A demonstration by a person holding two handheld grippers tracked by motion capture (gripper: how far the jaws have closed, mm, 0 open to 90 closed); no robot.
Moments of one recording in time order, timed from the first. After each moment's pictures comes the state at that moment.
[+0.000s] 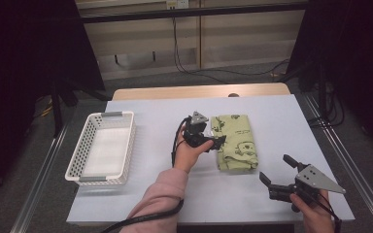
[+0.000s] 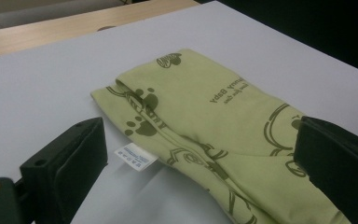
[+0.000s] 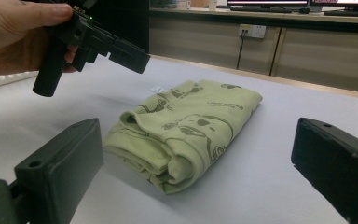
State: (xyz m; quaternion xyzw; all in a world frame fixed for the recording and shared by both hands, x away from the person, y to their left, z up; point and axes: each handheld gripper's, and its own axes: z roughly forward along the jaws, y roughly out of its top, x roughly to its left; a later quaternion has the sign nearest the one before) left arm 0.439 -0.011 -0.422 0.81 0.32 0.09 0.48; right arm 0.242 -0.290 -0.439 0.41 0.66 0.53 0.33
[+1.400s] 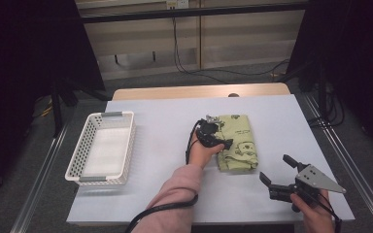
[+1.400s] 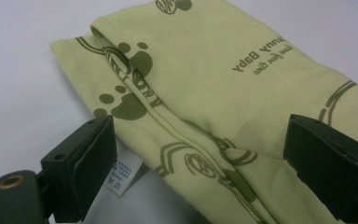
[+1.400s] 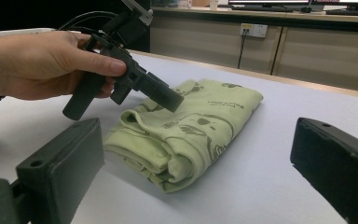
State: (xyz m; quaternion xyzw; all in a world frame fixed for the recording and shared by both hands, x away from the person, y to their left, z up) left arm 0.457 -0.050 -0.459 0.83 0.37 0.07 0.42; right arm 0.242 -0.291 -0.439 0.41 0.66 0.53 0.33
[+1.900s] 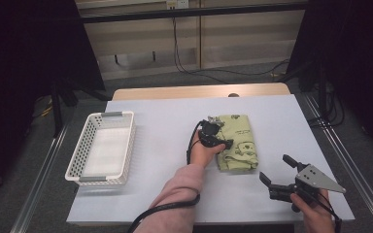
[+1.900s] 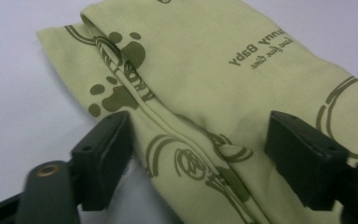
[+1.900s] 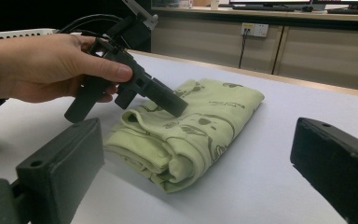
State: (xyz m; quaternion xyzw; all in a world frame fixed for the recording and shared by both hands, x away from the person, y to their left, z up) left arm 0.454 -0.055 -0.458 0.83 0.38 0.06 0.40; right arm 0.243 -0.291 -0.439 0.41 0.66 0.53 0.33
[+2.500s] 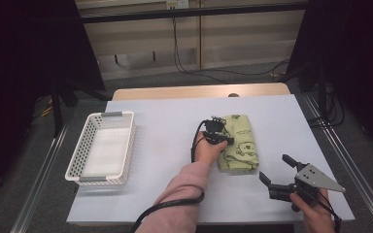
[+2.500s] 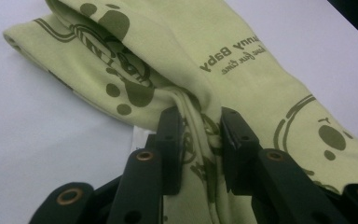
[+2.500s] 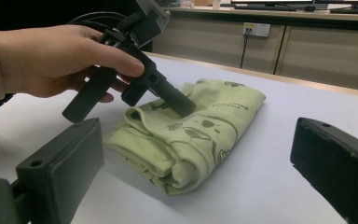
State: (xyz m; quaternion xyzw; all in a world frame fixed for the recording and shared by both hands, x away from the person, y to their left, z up) left arm 0.458 -0.066 -0.451 0.81 0.42 -0.02 0.39; right arm 0.244 -0.292 -0.439 0.41 0.66 0.53 0.33
